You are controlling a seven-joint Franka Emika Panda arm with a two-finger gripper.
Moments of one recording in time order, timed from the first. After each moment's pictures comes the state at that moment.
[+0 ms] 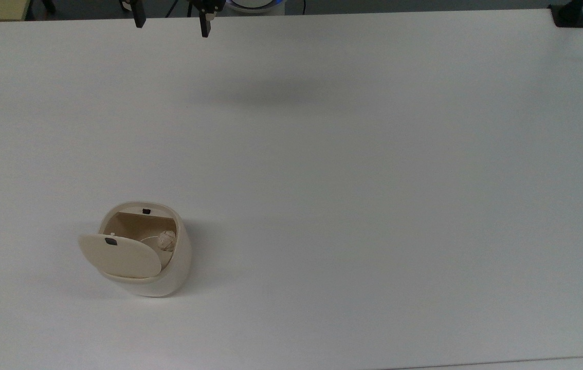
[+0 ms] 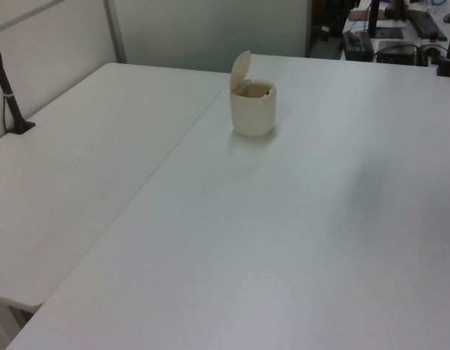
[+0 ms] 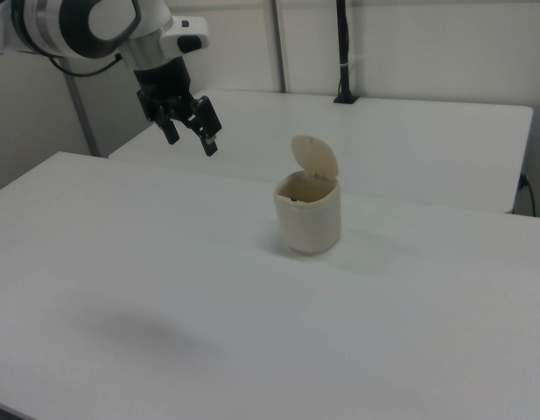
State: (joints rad) arm -0.05 -0.04 -0.02 -1.65 -0.02 1.81 0.07
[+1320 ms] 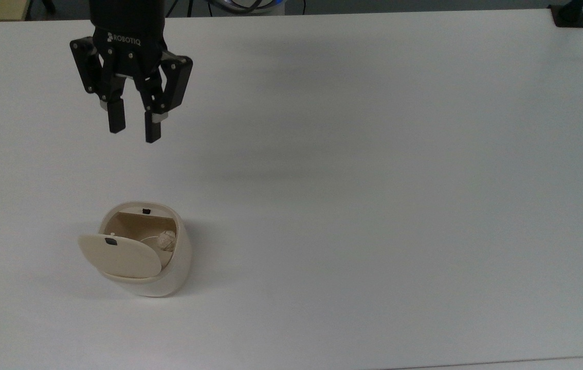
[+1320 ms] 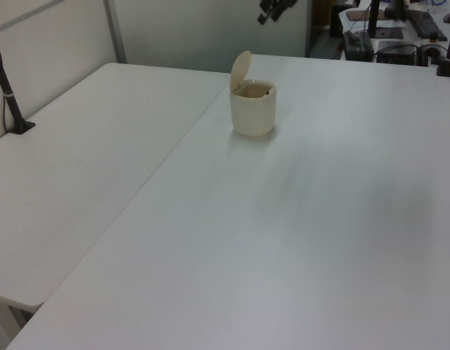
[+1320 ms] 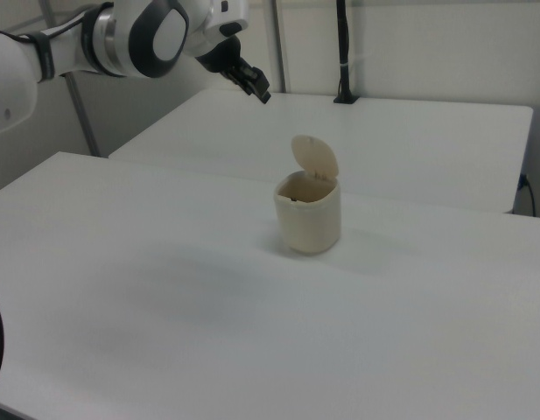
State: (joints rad) arm -0.05 0.23 -0.02 -1.44 -0.05 2.33 0.31
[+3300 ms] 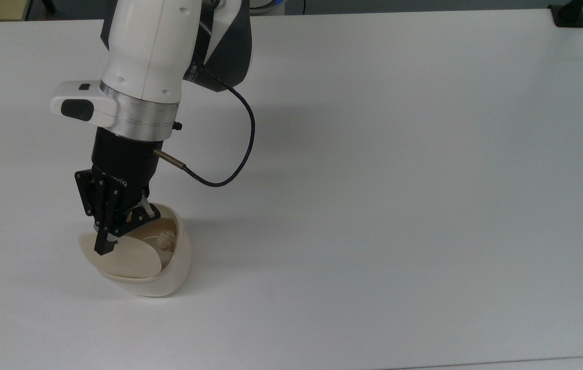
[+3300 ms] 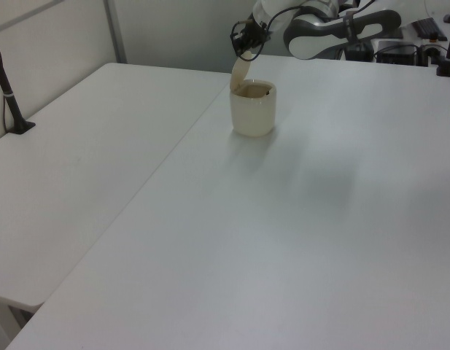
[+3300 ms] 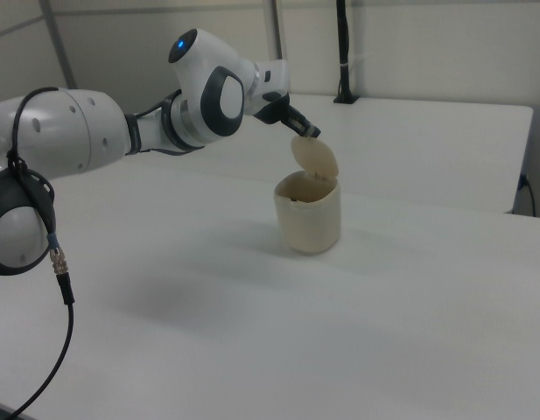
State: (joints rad) arm 0.00 0.61 -0.14 -1.25 -0.36 2.58 0.79
